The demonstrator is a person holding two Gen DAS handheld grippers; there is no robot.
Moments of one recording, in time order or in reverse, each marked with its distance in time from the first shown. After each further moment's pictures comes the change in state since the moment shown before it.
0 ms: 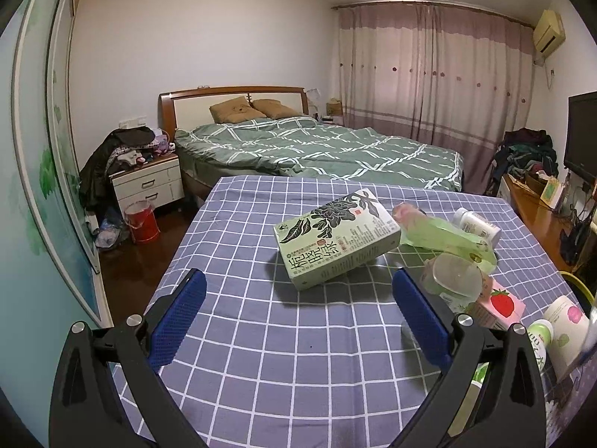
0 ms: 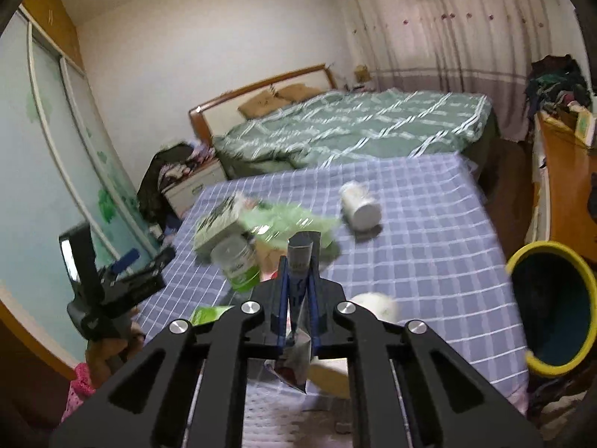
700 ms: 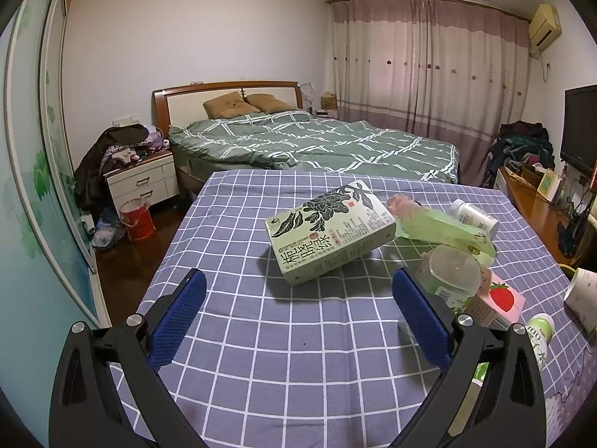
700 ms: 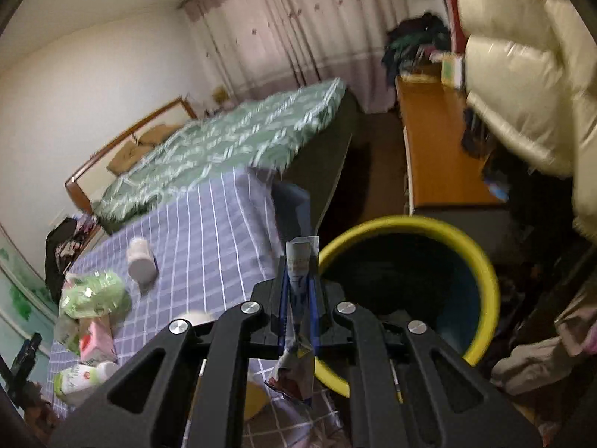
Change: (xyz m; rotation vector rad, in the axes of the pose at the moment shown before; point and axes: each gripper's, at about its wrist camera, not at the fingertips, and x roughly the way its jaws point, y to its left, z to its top) left arm 0.007 -0.003 -0.001 0.011 0.028 -0.016; right arm 0.003 -0.204 -0.015 0.317 0.003 -0.374
